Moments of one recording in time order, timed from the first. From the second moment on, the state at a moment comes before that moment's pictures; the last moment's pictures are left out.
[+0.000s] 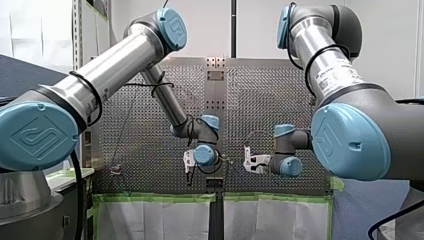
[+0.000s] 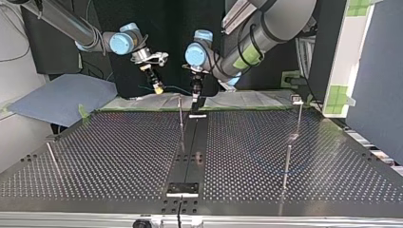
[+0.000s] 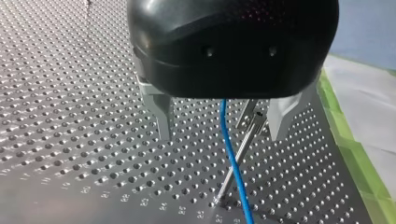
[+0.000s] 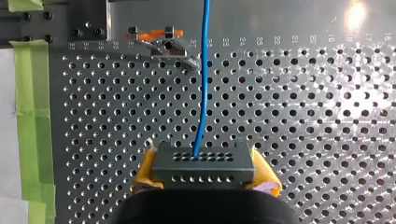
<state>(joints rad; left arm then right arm) -0.63 -2.40 -1.61 -2.49 -1.99 -1.78 1.93 -0.79 1.88 -0.98 1.17 1.57</state>
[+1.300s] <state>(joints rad) -0.60 -2.42 -1.59 -2.48 -1.91 -1.74 1.94 -0.79 1.88 -0.98 1.16 1.57</state>
